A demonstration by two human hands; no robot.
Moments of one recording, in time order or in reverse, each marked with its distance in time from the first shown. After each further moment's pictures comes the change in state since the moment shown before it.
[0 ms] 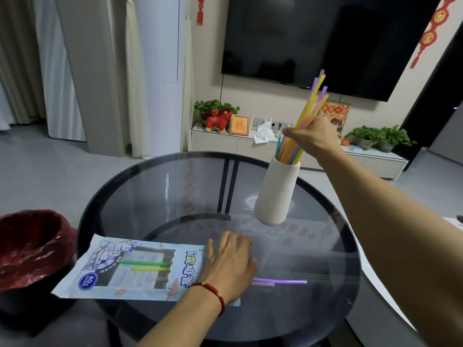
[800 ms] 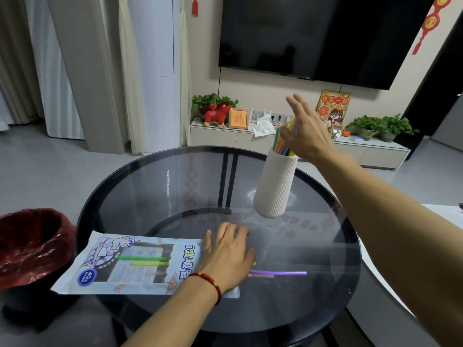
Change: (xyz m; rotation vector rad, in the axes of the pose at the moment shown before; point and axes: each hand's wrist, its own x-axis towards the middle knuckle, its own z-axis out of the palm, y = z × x) left_hand 0.005 -0.003 -0.001 0.026 0.036 0.028; right_hand -0.008 0.020 0.013 -0.292 -0.055 -0.419
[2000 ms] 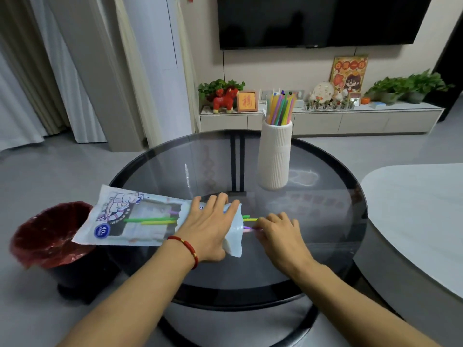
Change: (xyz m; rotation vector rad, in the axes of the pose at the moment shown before) left_hand -0.028 -0.007 -0.045 0.673 -0.145 0.217; right_hand -0.250 -0.022 0.108 0.011 -0.385 -0.002
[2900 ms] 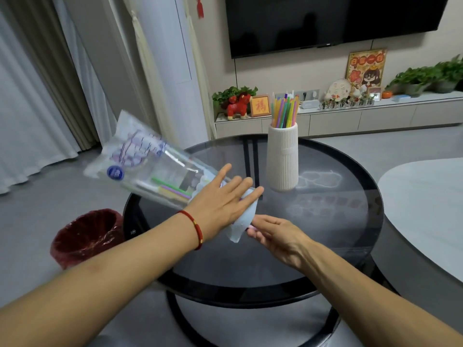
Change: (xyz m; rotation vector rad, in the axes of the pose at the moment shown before) left_hand 0.015 -0.012 -0.048 0.558 0.164 0.272; right_hand 0.016 -0.020 -0.012 1.920 -0.321 0.538
